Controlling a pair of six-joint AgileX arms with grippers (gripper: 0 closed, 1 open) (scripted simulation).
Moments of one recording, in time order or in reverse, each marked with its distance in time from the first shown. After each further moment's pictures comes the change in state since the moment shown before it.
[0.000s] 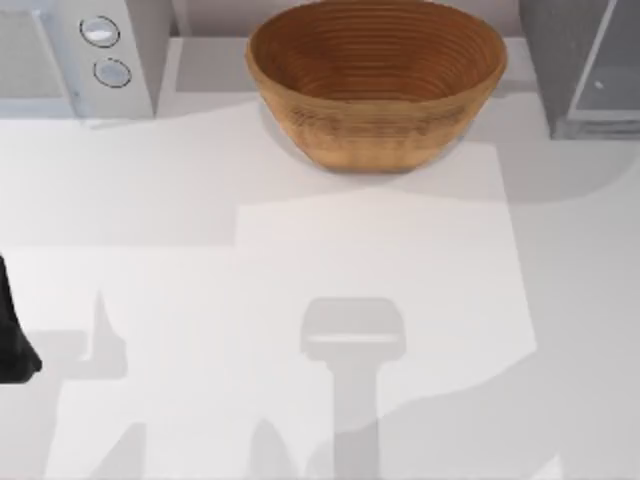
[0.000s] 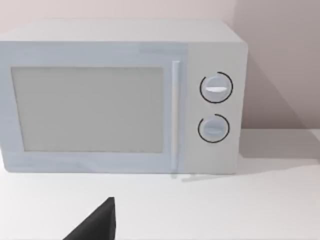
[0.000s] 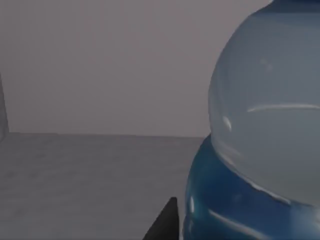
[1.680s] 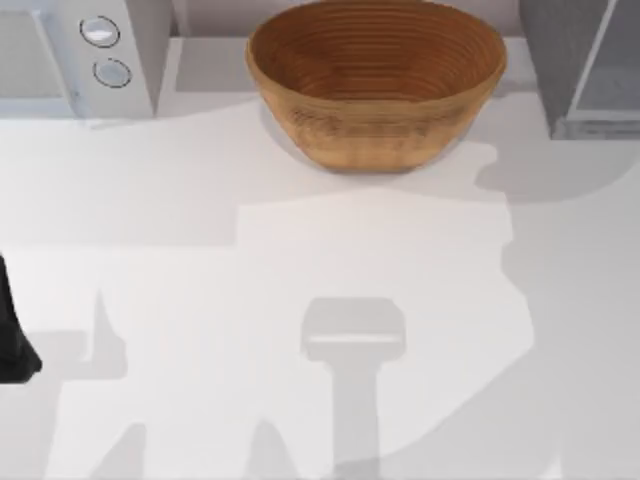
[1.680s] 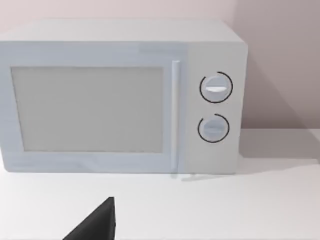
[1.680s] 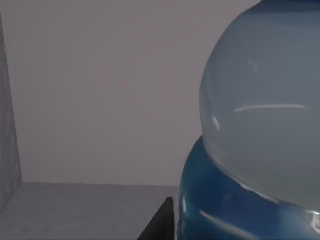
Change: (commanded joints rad) left arm 0.000 0.000 0.000 0.000 0.000 0.000; right arm -0.013 -0.172 -0.015 -0.134 -0.016 0.004
